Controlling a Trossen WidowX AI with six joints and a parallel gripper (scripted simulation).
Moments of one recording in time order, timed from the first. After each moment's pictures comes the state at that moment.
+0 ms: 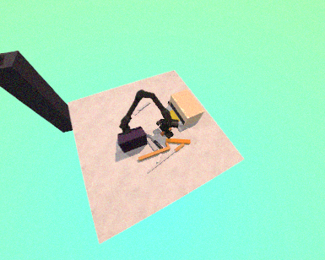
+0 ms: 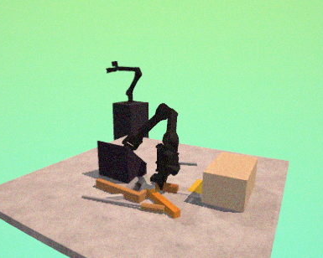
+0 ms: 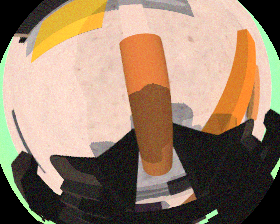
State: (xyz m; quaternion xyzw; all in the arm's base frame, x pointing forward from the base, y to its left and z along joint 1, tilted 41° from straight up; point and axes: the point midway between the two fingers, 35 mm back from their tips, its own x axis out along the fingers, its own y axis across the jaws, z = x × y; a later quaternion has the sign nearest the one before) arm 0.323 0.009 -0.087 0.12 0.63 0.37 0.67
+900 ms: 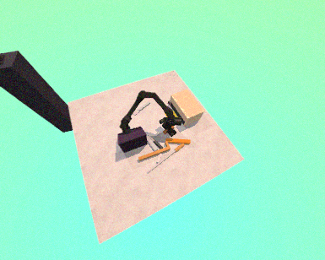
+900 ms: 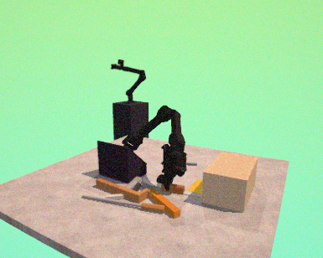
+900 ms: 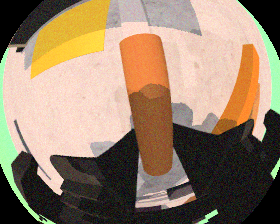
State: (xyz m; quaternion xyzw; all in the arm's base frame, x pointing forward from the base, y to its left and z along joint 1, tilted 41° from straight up) arm 0.353 0.019 -0.081 0.12 0.63 0.37 0.67
